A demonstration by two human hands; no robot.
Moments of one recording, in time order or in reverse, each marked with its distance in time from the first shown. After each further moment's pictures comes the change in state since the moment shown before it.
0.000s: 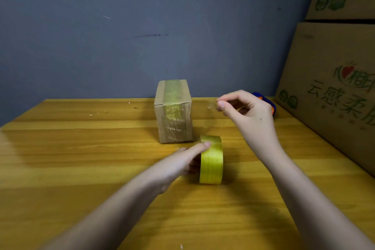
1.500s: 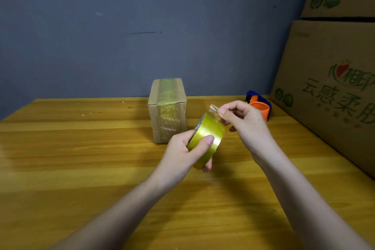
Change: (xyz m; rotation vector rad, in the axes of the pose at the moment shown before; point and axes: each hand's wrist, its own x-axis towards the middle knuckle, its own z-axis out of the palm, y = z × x) left_hand -0.009 0.015 0.018 -0.120 0.051 0.660; right_hand -0.002 0.015 0.000 0.206 -0.115 0.370
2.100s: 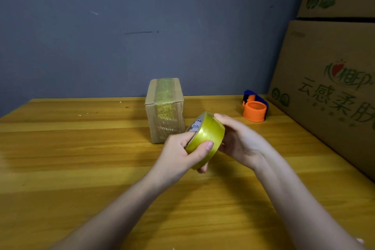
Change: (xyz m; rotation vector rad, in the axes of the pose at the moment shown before) left_hand -0.001 -0.004 -0.006 0.127 -0.047 0.082; right_hand -0.001 0.020 0.003 0.507 -0.272 0.509
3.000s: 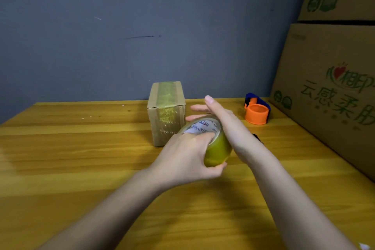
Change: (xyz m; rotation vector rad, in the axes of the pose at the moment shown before) left_hand 0.013 0.028 0.001 0.997 -0.083 0.260; right_hand -0.001 -0.023 0.034 -0.442 -0.007 -0.256
